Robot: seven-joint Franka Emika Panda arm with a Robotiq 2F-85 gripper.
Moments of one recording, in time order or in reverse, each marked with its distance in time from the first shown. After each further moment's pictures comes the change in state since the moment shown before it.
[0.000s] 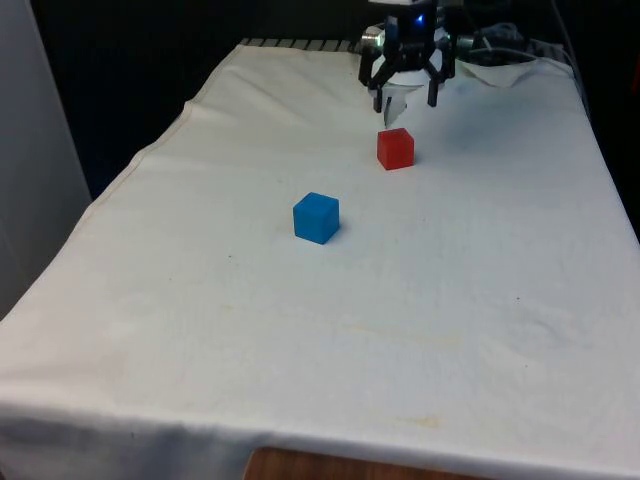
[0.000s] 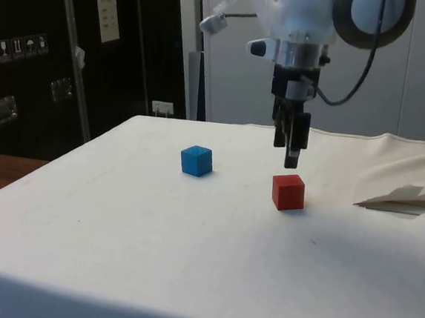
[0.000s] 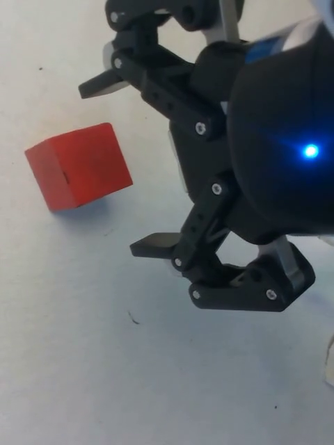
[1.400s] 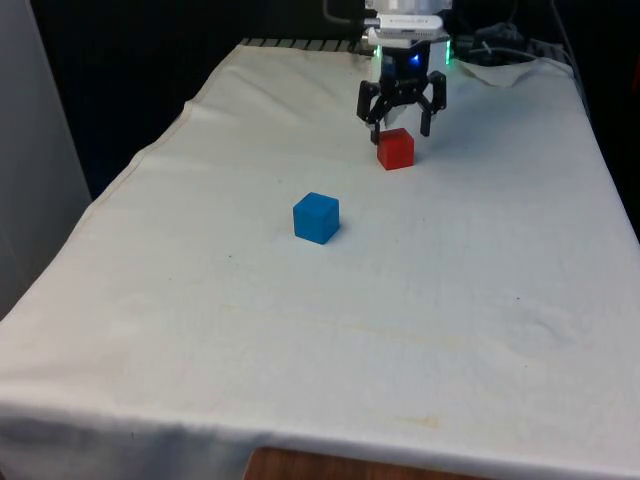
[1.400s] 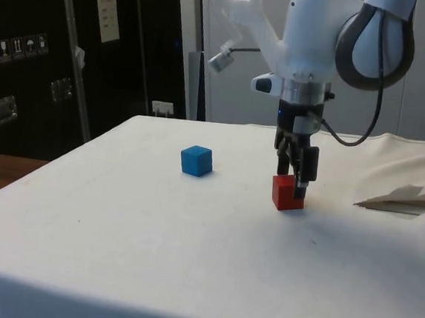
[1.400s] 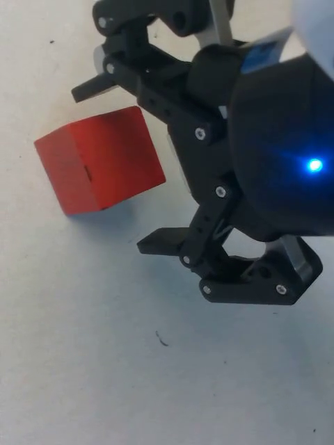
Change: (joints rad) arm -0.011 0.219 -0.008 -0.012 0.000 0.218 -0.110
